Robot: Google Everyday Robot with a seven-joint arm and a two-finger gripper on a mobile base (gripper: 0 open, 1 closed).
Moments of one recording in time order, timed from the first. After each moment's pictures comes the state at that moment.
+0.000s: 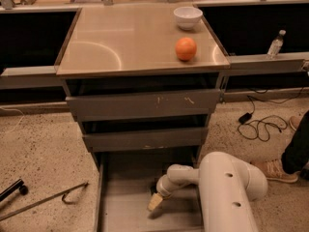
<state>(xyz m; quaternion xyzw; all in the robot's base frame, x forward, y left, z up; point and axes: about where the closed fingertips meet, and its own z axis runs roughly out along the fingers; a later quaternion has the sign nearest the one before) 0.573 -0.012 0.127 -0.52 0.81 0.21 0.15</state>
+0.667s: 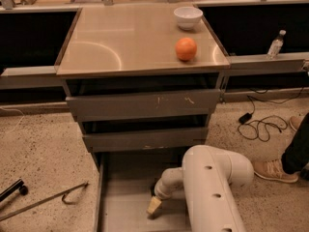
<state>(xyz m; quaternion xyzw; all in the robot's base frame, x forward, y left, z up) 0.566 -0.009 0.109 -0.53 0.82 0.16 0.13</state>
